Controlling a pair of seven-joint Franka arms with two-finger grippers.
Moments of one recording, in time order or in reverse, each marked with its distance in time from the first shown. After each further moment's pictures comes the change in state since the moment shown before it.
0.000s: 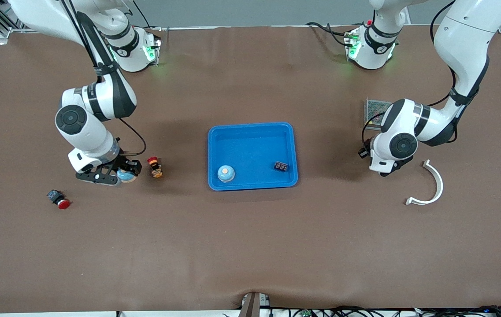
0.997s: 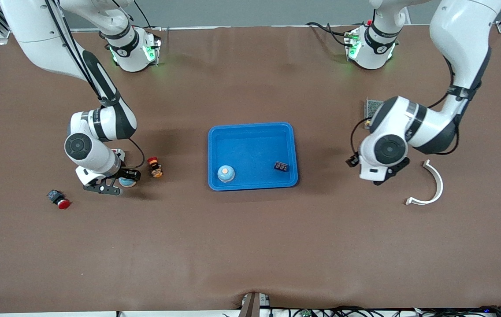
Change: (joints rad) left arm -0.081 -0.001 -0.160 0.326 -0.003 -0.324 -0.244; right arm -0.067 0.206 0.004 0.031 0.001 0.080 -0.046
